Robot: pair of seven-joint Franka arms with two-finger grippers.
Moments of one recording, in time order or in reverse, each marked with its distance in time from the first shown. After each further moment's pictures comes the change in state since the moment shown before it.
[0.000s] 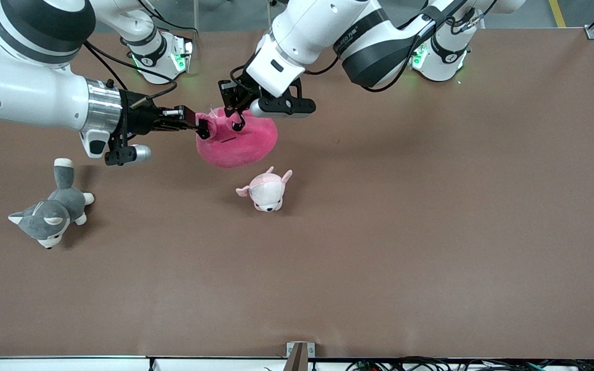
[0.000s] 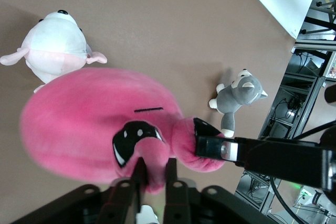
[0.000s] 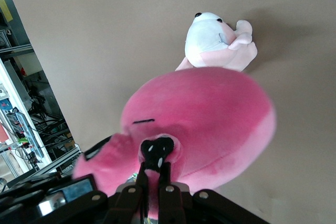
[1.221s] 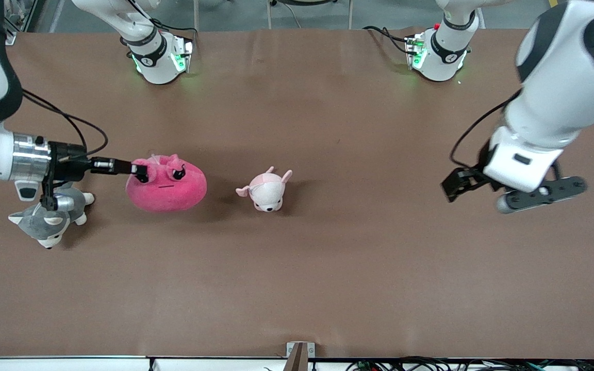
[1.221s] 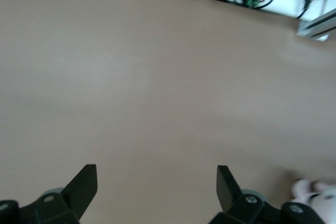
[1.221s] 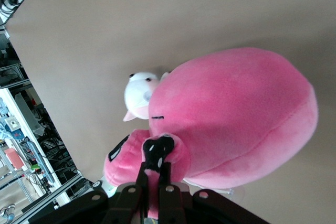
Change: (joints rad) left arm 0.519 -0.154 0.110 0.025 0.328 -0.610 0.663; right arm -0.275 0.149 -0.030 -0.001 -0.015 -0.021 -0.227
